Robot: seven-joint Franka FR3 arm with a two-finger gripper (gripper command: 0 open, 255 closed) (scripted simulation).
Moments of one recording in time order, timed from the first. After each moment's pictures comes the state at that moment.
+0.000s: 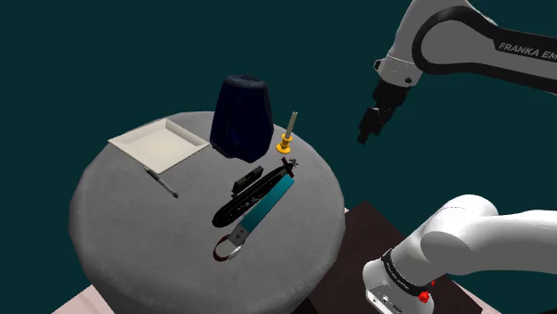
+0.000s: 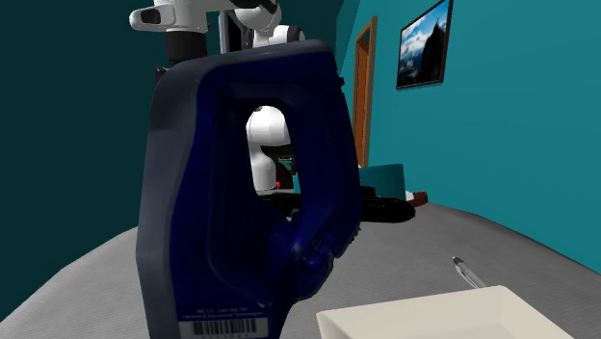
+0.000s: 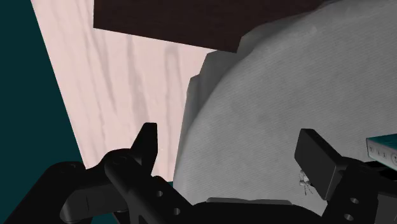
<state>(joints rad) 0.00 -0.75 0.02 -2.45 0.00 1.60 -0.11</state>
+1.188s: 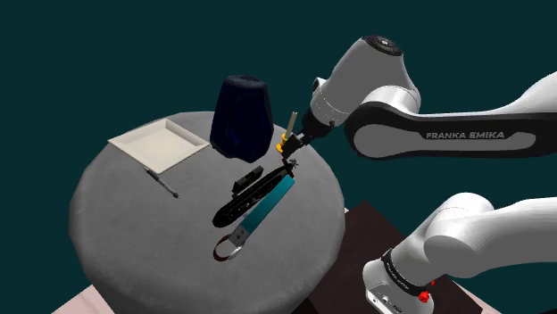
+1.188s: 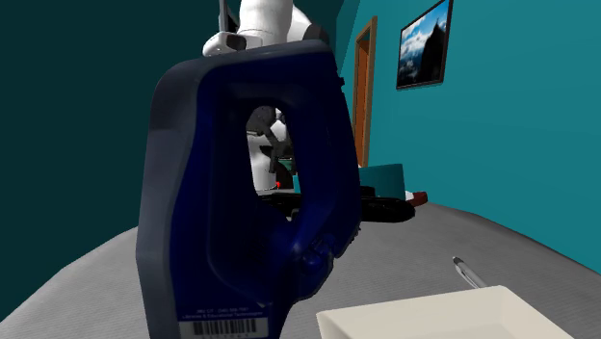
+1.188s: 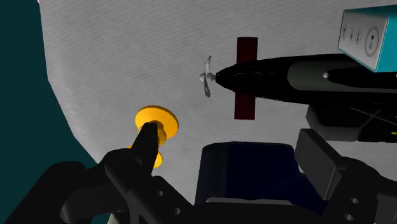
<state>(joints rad) 0.08 -0.59 0.38 -2.62 0.06 2.34 0.19</state>
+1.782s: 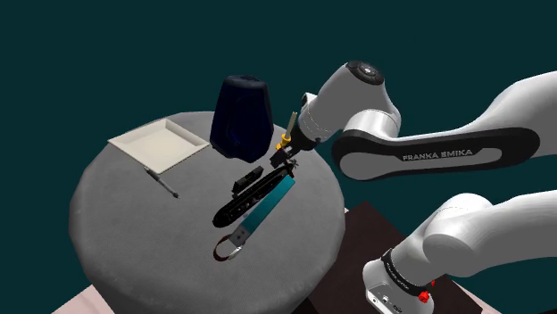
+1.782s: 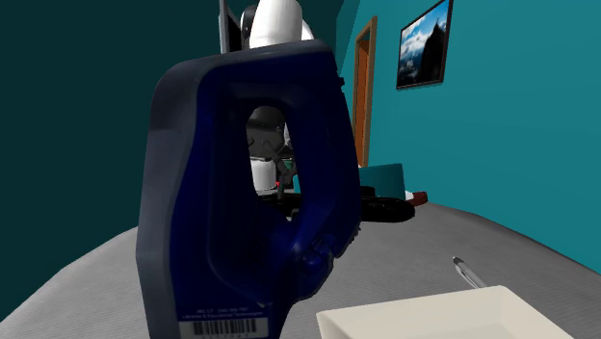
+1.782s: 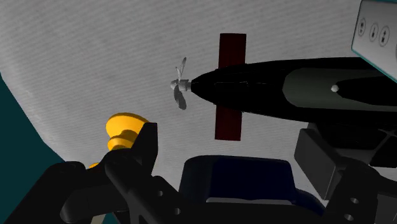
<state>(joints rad) 0.06 -0.50 0.45 -2.67 0.02 2.52 0.26</state>
